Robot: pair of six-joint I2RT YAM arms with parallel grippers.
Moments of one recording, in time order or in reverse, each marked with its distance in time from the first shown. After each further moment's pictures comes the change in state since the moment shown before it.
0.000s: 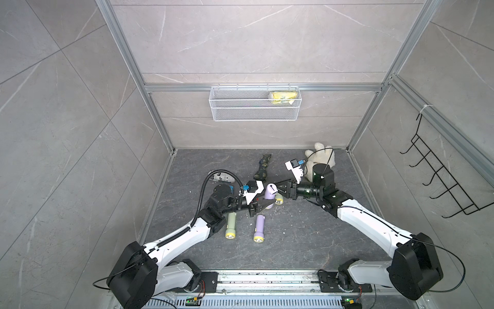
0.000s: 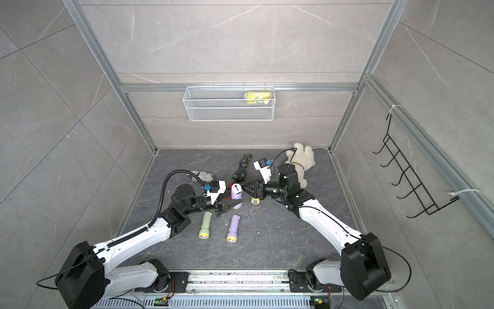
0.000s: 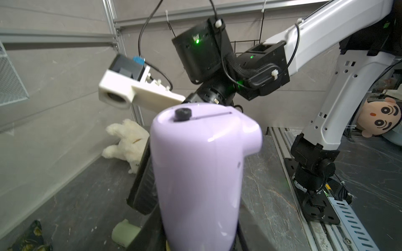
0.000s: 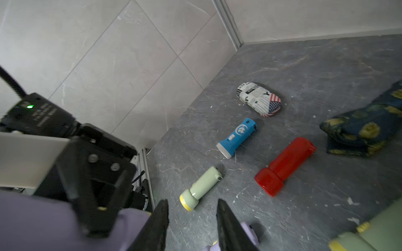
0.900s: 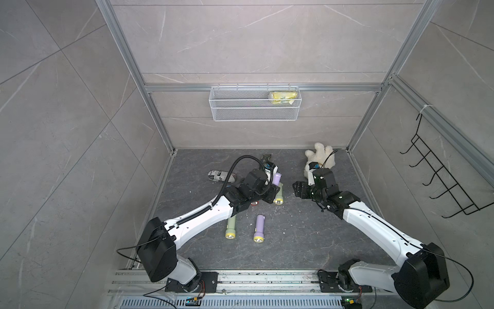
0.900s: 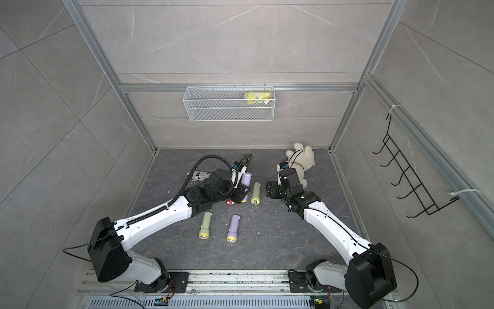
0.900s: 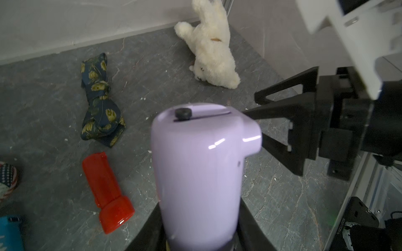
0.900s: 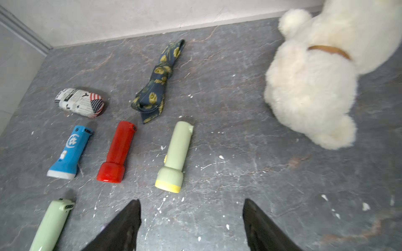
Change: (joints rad) left arm -0.184 0.315 0.543 -0.874 -0.726 -0.407; right arm -0.016 -0.076 0.023 -0.421 0.854 -0.044
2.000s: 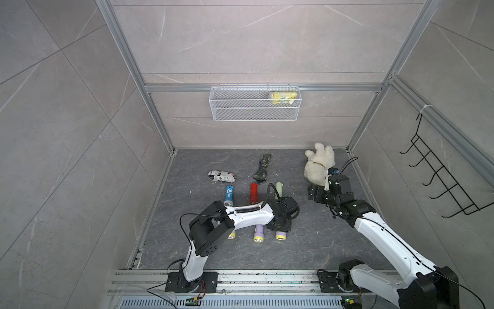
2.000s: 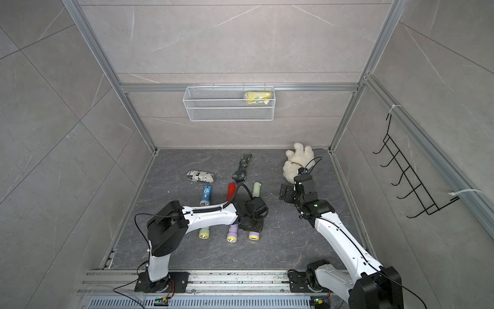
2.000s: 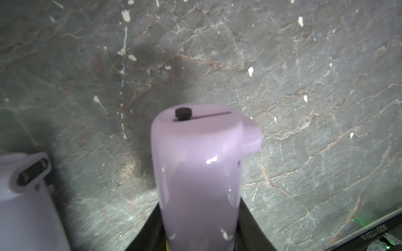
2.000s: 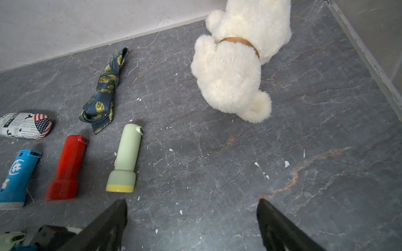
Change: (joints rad) left arm -0.208 0.473 0.174 -0.325 0.043 -0.544; right arm -0.145 -0.149 -0.117 -0.052 0.040 0.012
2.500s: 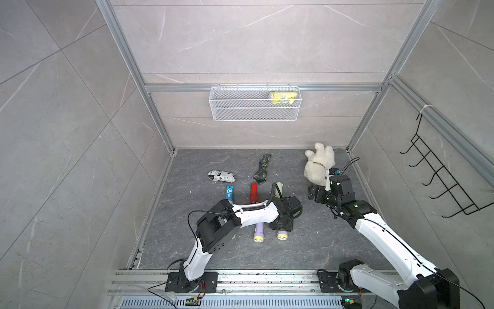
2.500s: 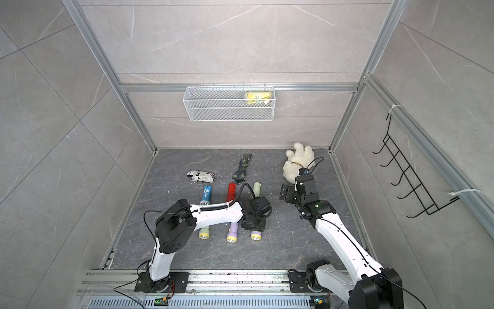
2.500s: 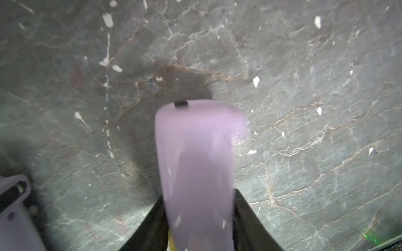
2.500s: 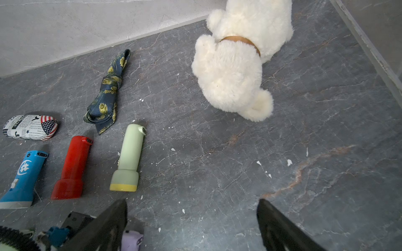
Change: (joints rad) left arm 0.000 0.073 0.084 -0.054 -0.003 0.008; right arm -0.013 -0.012 -0.006 0.000 -0.021 0.007
